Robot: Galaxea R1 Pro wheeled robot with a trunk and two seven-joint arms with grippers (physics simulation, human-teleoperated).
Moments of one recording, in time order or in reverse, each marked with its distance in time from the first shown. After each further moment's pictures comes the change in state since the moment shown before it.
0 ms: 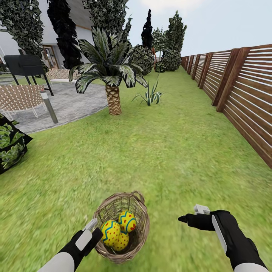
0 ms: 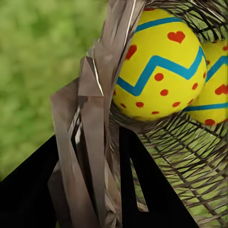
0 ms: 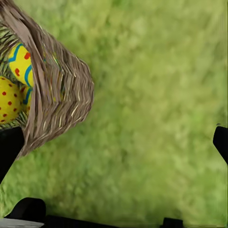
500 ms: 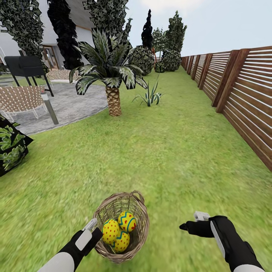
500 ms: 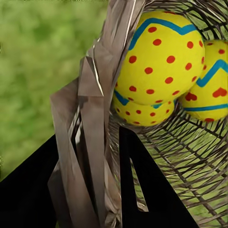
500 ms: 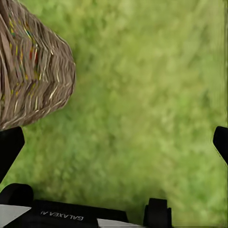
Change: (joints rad) left arm 0.000 0.001 0.001 -0.001 -0.002 0.000 0.001; right arm 0.001 0.003 0.000 0.101 0.073 -0.058 -0.006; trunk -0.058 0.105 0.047
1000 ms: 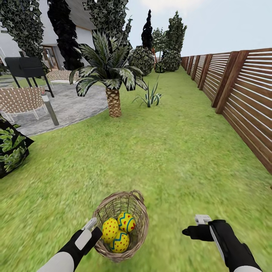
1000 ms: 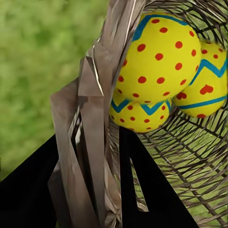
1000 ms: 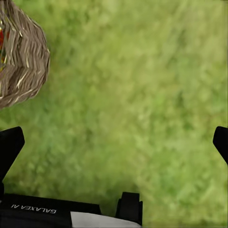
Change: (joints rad) left arm 0.000 0.002 0.001 -0.009 0.000 0.000 0.000; right arm 0.001 0.002 -0.001 0.064 0.121 -0.095 0.001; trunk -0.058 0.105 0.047
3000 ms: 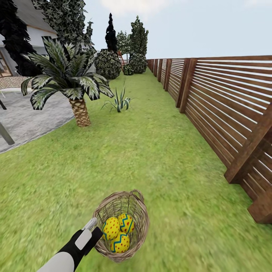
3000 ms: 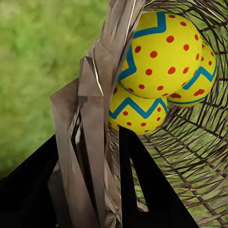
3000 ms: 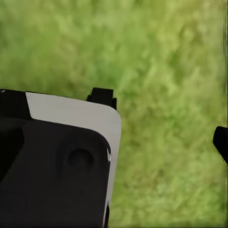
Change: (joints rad) left arm 0.000 -0.001 -0.001 0.001 0.014 0.002 0.000; right arm 0.096 0.002 0.006 0.888 0.088 -0.796 -0.341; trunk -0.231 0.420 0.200
